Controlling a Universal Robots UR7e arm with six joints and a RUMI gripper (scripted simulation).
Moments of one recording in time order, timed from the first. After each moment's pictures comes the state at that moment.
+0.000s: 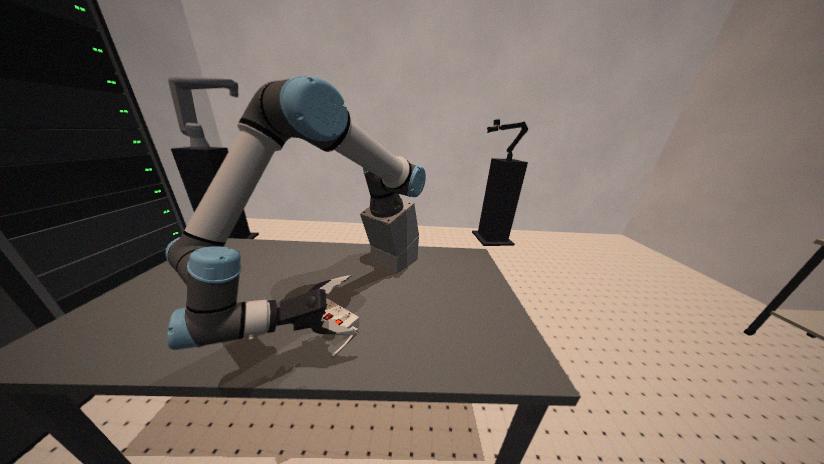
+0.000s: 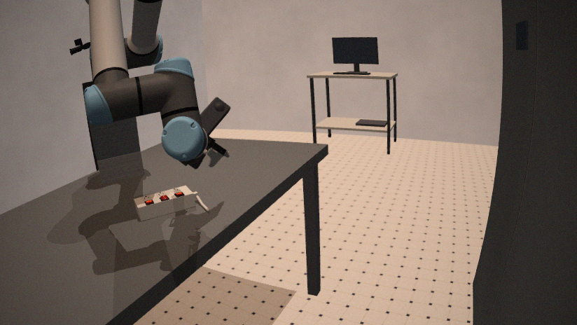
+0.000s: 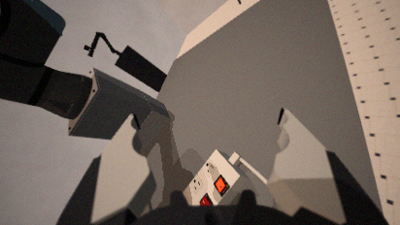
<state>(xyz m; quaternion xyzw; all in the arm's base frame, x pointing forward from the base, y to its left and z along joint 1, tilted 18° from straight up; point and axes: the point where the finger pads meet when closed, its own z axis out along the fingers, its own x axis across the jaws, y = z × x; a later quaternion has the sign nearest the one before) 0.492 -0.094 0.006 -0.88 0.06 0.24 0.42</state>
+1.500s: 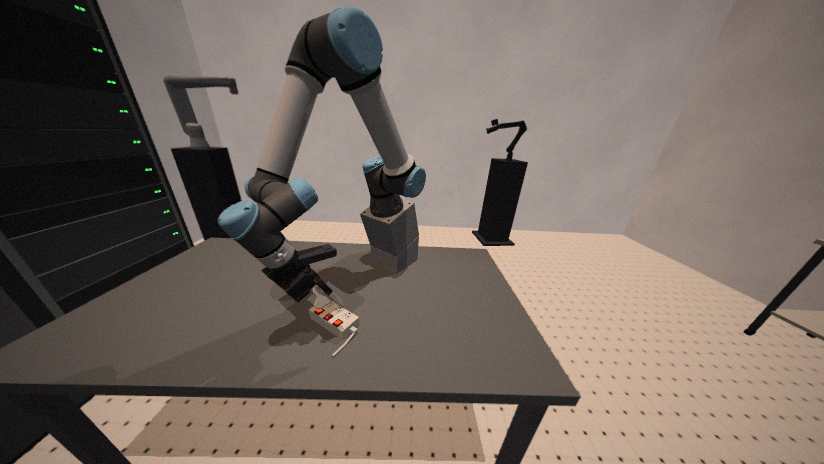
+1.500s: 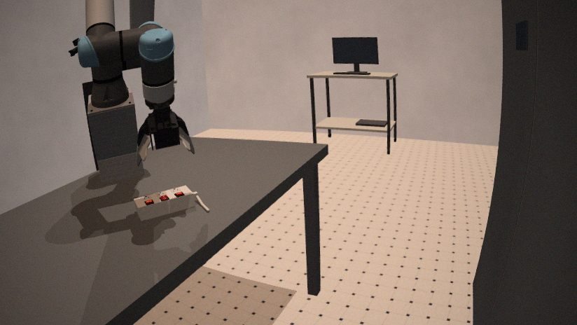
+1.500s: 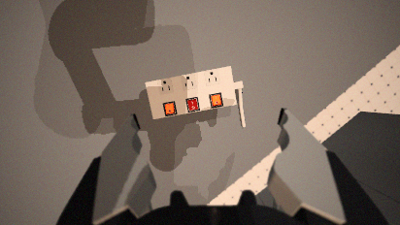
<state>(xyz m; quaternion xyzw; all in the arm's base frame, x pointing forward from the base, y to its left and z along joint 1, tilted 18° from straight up) 0.426 -0.194 -0.020 -0.92 -0.39 0.02 0.07</state>
